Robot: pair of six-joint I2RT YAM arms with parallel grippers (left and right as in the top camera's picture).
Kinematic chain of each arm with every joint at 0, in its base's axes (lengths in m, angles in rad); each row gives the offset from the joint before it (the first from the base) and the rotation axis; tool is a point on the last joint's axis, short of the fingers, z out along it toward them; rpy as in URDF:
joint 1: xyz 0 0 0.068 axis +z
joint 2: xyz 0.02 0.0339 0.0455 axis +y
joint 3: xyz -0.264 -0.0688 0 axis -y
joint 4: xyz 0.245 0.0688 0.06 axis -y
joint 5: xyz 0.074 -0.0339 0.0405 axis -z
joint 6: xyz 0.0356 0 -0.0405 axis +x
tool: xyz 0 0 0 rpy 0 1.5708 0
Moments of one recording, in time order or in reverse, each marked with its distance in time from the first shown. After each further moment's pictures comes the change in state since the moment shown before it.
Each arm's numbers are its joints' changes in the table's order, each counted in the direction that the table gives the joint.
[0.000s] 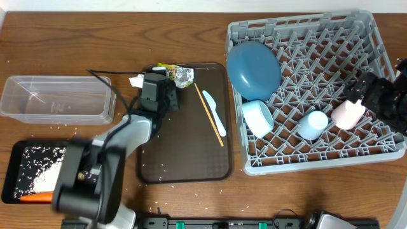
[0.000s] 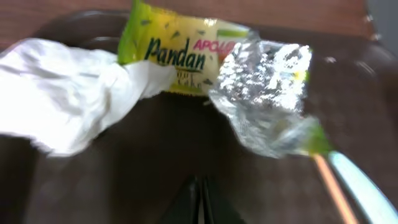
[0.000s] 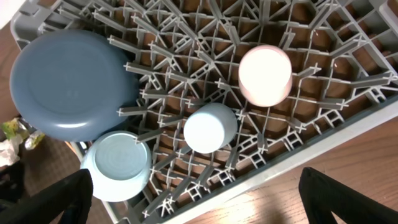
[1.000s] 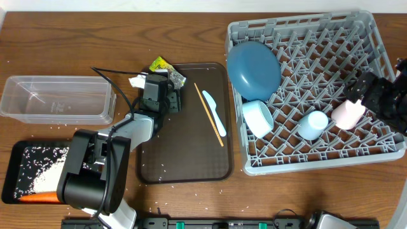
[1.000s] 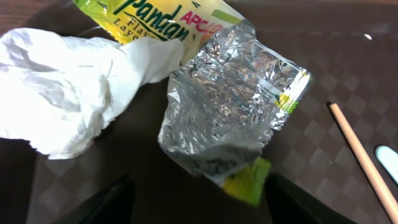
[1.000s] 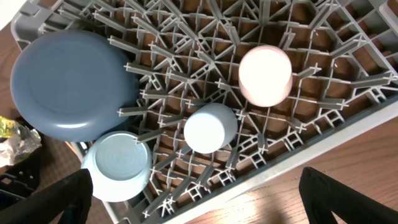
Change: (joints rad) left arm 0.000 0.119 0.002 0.076 -0.043 0.062; right arm 0.000 0.000 0.000 -0.001 0.000 0.001
